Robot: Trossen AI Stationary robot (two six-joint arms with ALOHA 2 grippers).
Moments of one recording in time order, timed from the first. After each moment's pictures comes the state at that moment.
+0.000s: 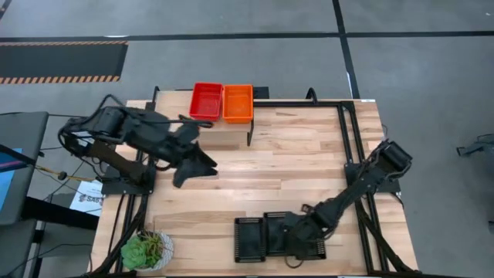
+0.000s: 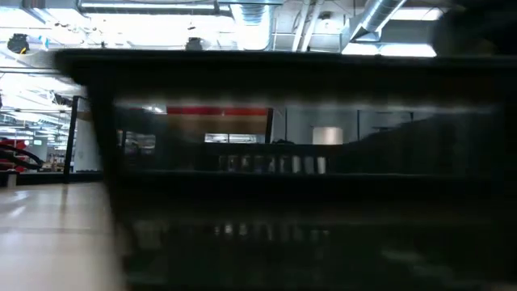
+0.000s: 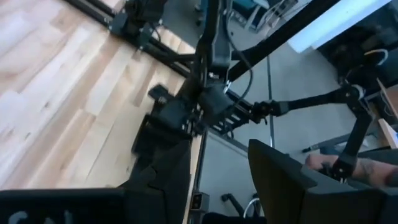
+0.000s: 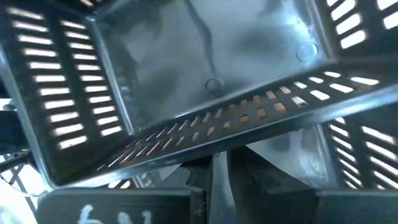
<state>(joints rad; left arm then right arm) -0.24 1.41 1.97 -1.04 0.02 -0.76 0.66 1.76 1.07 -0.56 -0.01 1.06</state>
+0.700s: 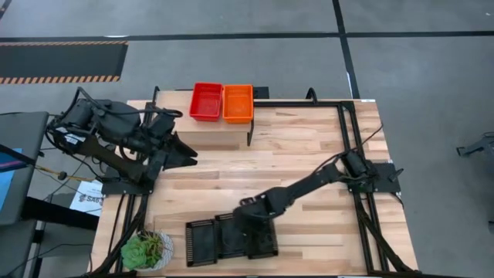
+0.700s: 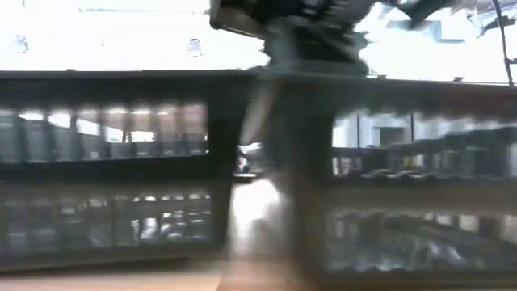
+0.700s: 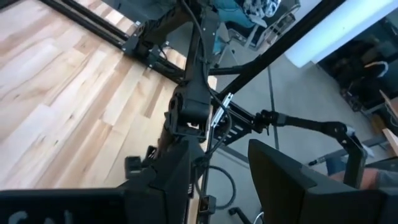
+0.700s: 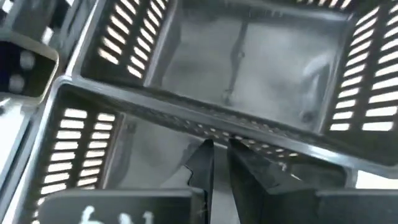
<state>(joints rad) -0.27 1.29 1.97 -1.12 -0.07 -0.74 0.37 2.14 1.60 -0.54 -0.20 0.05</state>
